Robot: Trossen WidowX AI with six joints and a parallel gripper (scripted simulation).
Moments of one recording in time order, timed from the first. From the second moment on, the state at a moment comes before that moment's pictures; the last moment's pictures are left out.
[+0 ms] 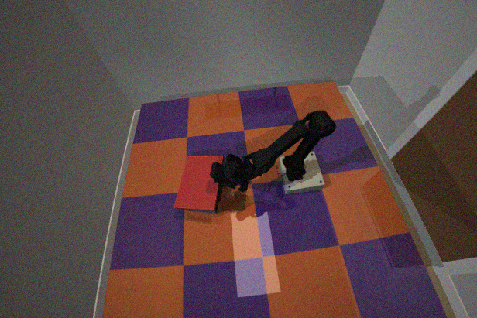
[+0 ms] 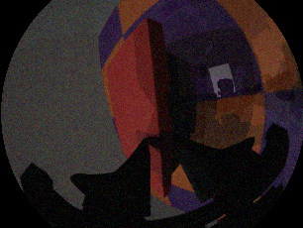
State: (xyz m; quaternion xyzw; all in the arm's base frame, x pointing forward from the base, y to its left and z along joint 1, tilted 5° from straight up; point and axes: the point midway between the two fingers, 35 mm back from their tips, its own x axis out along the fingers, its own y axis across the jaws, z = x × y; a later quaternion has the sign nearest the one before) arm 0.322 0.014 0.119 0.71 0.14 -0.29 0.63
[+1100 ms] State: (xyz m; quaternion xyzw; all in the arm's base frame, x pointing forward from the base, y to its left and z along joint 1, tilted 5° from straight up) arm 0.331 0.009 0.163 0.71 0.13 -0.29 0.63
